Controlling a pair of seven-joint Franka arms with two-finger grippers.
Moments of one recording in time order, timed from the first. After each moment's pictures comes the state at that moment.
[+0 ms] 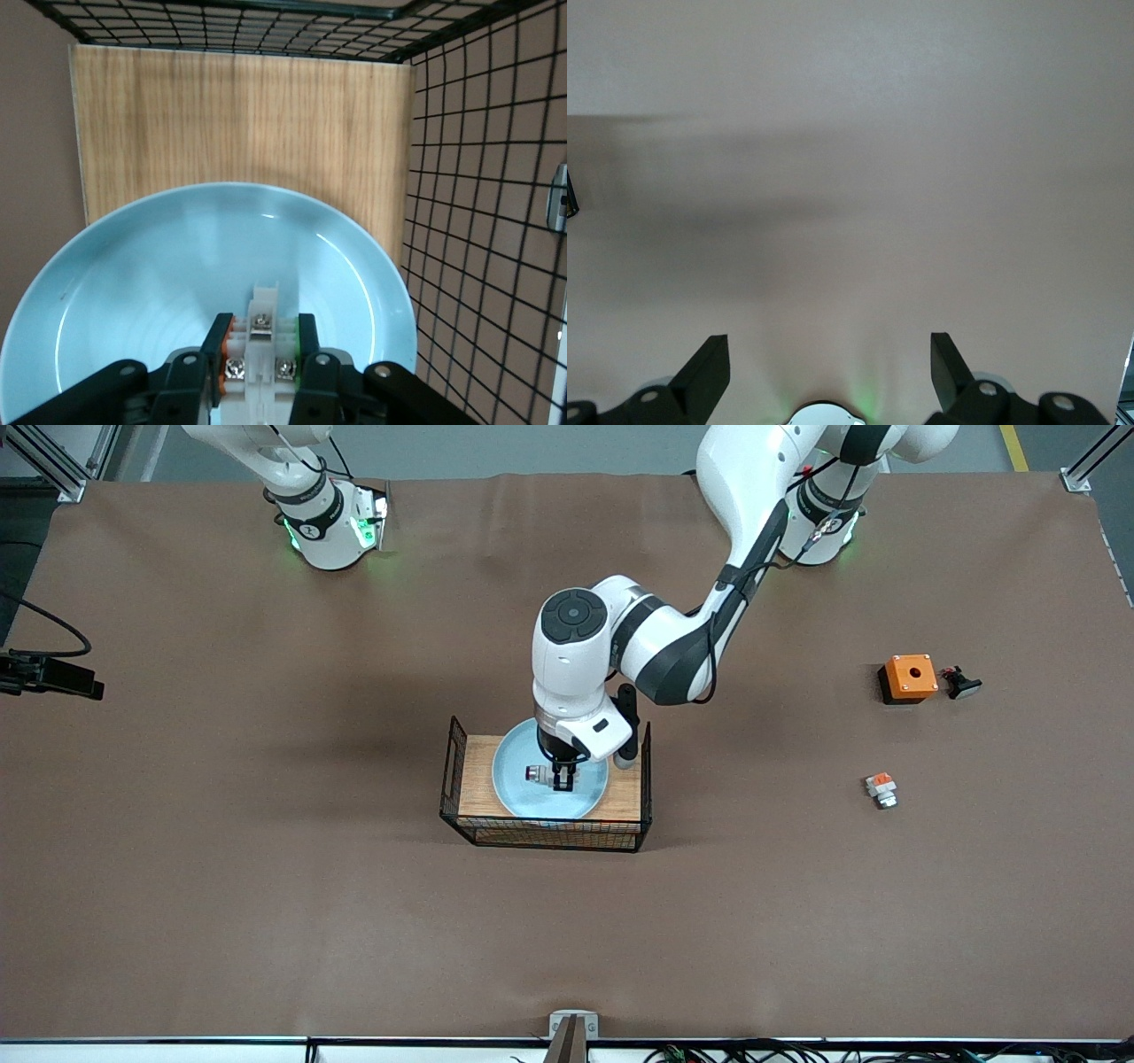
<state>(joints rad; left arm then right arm) -0.82 0.76 0.07 -1.21 0.05 2.17 -2.32 -0.03 0.26 -0.08 -1.23 -0.04 1.30 -0.05</state>
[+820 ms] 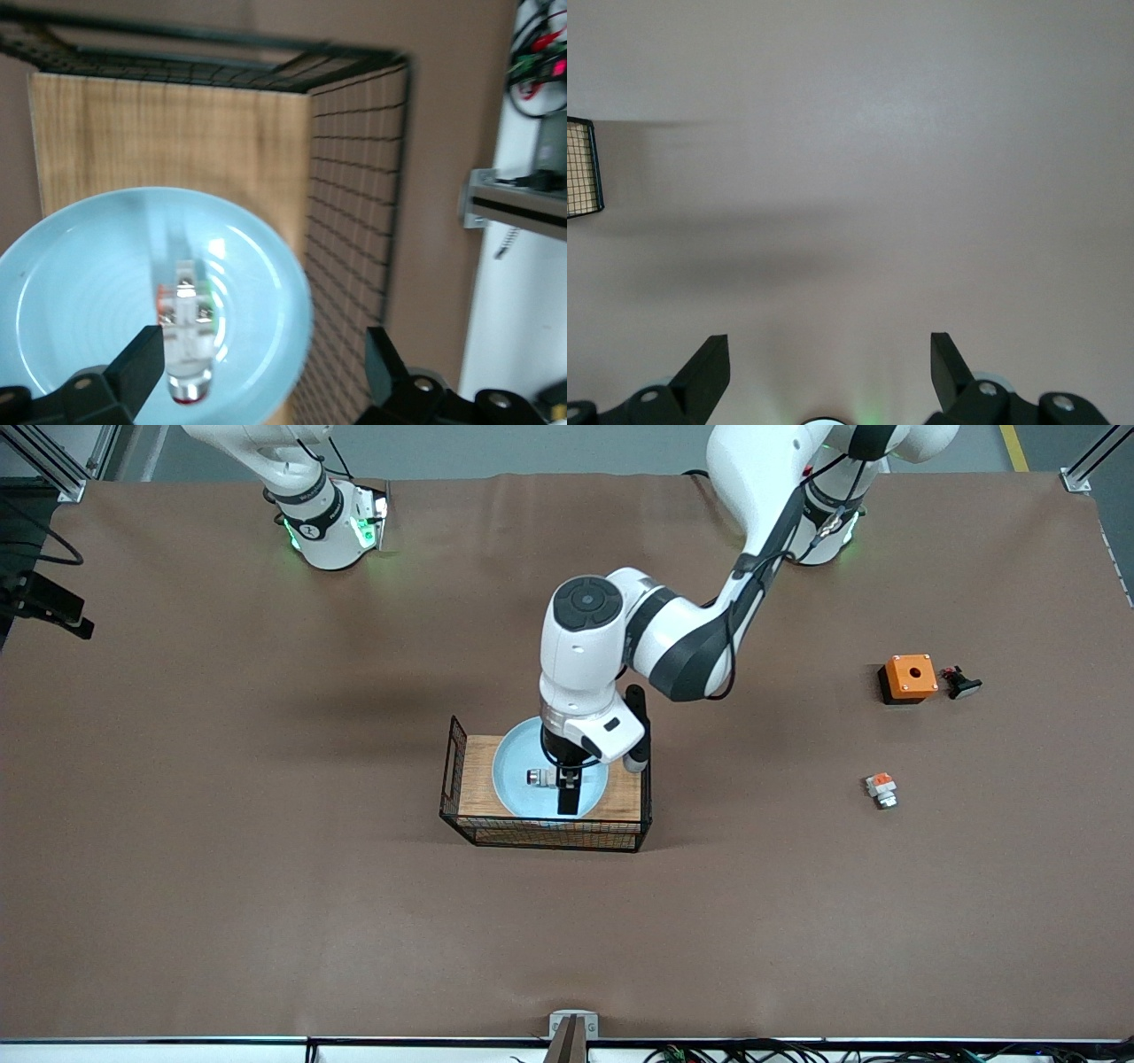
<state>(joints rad) -0.80 0.70 0.11 -1.16 0.05 2.17 -2.31 -0.03 -0.09 -0.07 -1.61 -0.04 1.47 -0.05</state>
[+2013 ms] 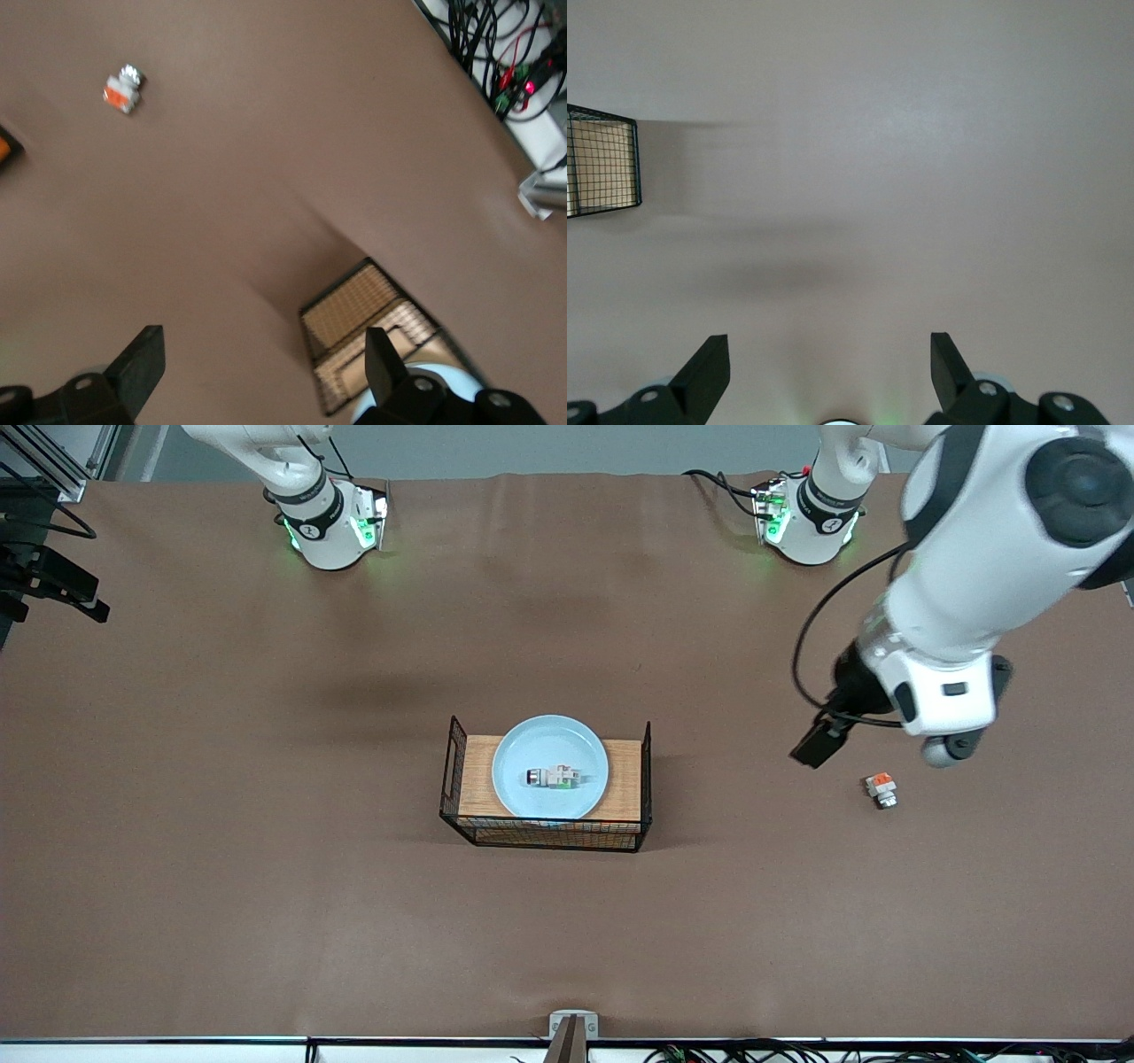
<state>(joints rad) -0.41 0.22 0.11 -1.38 -0.09 1.66 -1.05 -0.02 -0.13 -0.05 -1.61 0.01 1.47 -0.05</state>
